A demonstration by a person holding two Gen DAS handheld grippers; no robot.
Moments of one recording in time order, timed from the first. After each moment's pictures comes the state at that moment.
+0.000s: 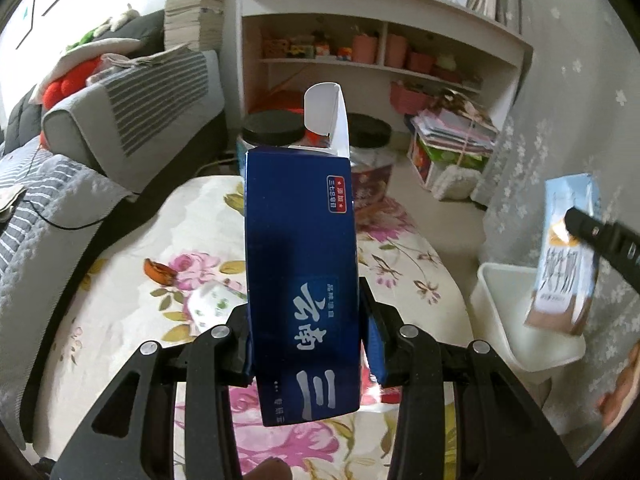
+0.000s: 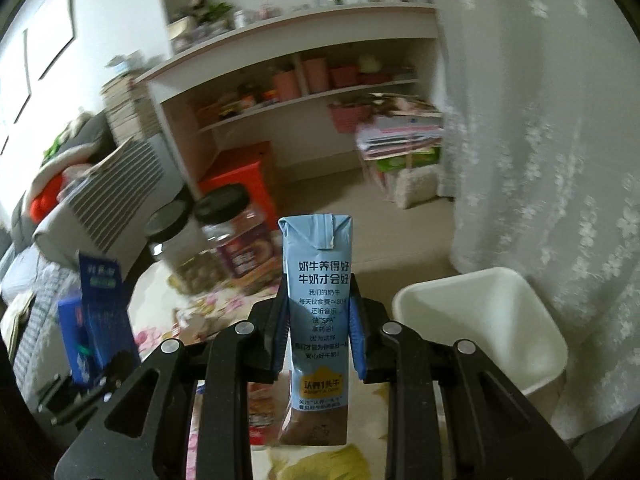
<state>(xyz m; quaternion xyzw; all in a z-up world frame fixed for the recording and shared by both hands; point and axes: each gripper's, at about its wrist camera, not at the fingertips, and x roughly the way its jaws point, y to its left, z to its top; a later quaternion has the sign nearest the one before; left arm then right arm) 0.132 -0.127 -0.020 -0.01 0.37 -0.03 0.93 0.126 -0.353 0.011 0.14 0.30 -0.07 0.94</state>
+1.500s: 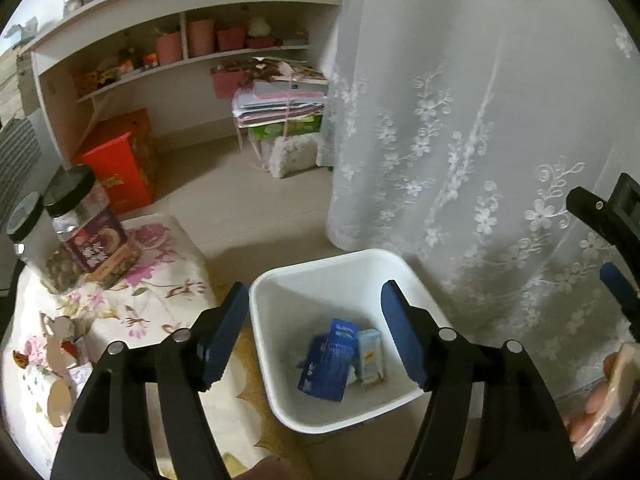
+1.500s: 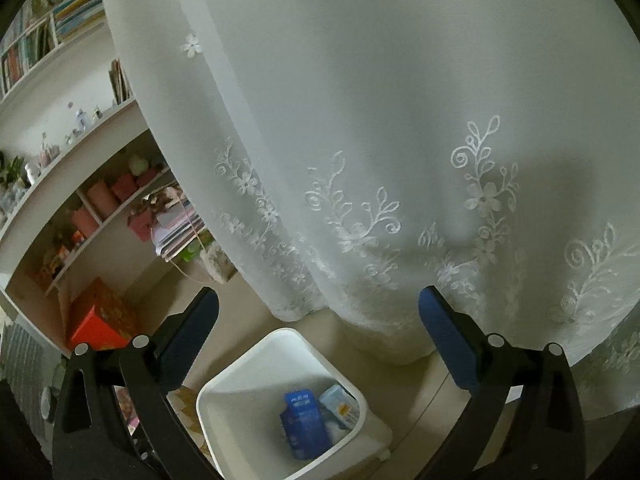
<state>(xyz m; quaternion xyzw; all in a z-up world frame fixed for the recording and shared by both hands) 0.156 -0.395 -0.014 0.08 0.38 -0.24 0.89 0.038 -0.566 0.011 0.27 0.21 -0.37 0.86</state>
